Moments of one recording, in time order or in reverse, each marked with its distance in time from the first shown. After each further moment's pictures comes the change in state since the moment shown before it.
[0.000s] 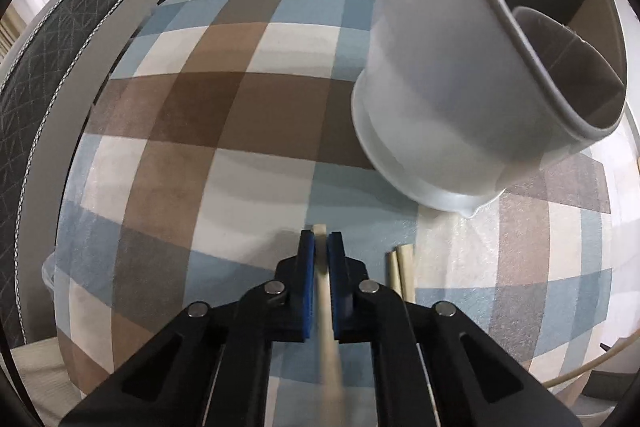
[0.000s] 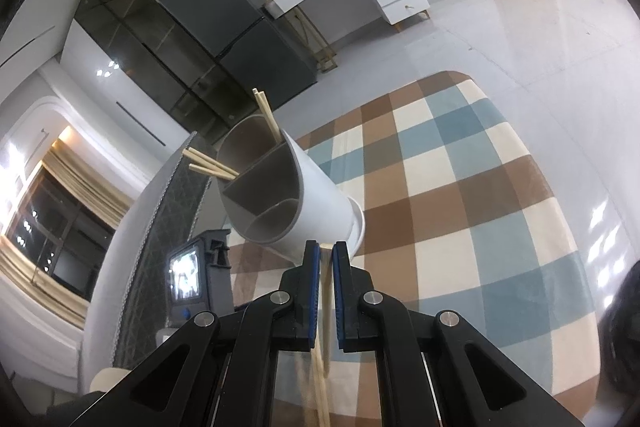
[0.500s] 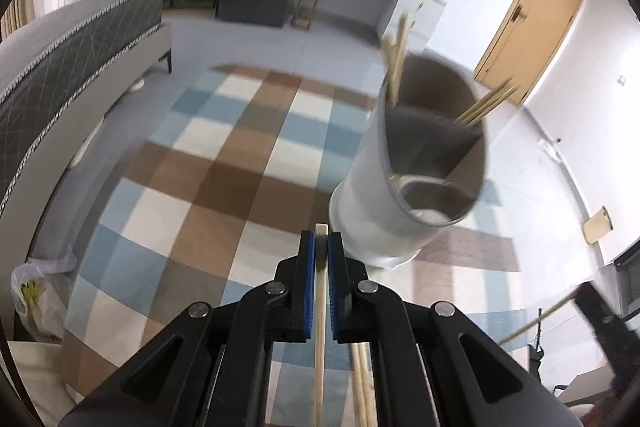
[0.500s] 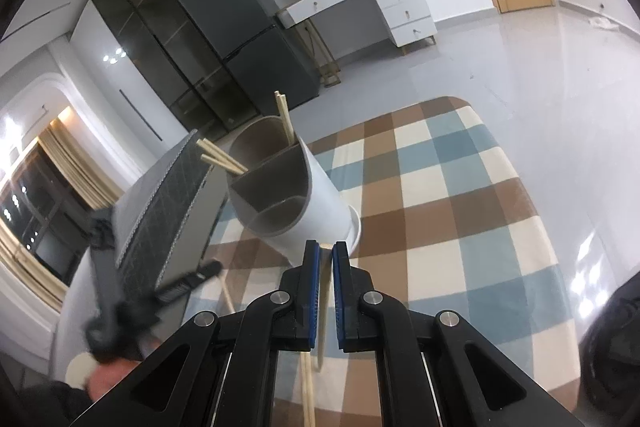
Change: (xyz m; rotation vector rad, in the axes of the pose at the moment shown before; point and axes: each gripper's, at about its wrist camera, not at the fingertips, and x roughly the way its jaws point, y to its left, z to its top) left arm -0.116 0.035 -0.020 -0.089 -0.356 -0.228; right arm -0.021 0.019 -0.017 -0.104 -0.065 -0.043
